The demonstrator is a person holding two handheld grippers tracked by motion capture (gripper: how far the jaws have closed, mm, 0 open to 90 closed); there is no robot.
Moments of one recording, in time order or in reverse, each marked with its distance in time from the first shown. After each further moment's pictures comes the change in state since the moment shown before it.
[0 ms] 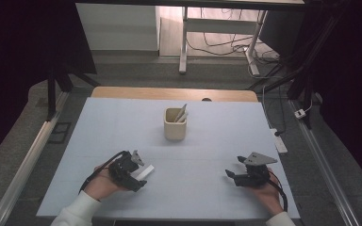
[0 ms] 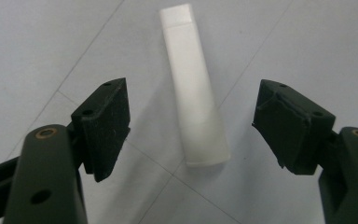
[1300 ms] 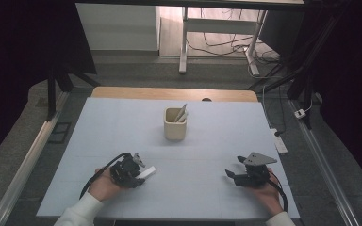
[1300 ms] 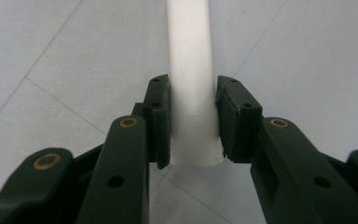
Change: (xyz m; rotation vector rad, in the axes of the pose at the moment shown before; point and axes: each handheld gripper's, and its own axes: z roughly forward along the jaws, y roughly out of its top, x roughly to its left) left arm 0.004 -0.002 0.010 0.017 -0.049 -0.024; right arm 0.000 0.000 0.000 0.003 0.003 -0.003
